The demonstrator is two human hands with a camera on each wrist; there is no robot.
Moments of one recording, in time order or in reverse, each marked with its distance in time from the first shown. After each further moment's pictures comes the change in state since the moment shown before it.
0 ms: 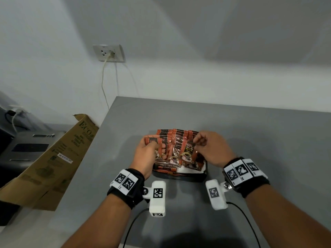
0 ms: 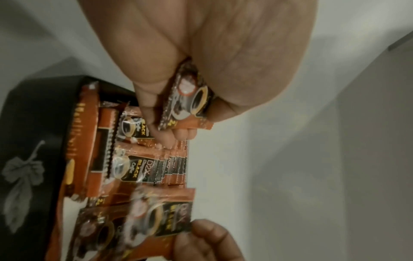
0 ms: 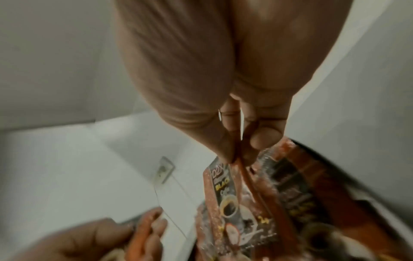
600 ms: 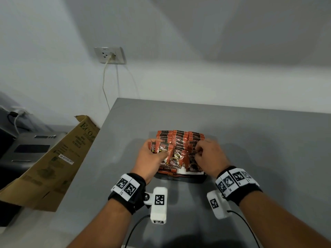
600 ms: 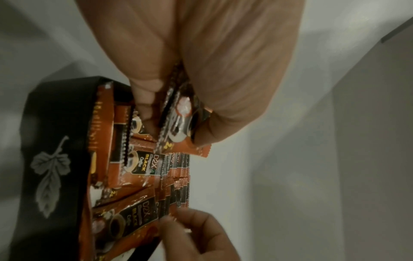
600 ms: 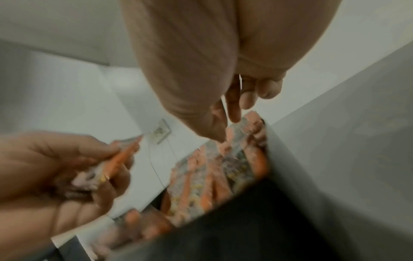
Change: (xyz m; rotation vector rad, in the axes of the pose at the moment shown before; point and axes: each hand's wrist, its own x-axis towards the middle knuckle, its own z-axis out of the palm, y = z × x) left_hand -0.008 -0.010 -0.005 0.315 -0.053 0.137; right_hand -0.005 0.024 0.027 -0.303 0.054 -0.052
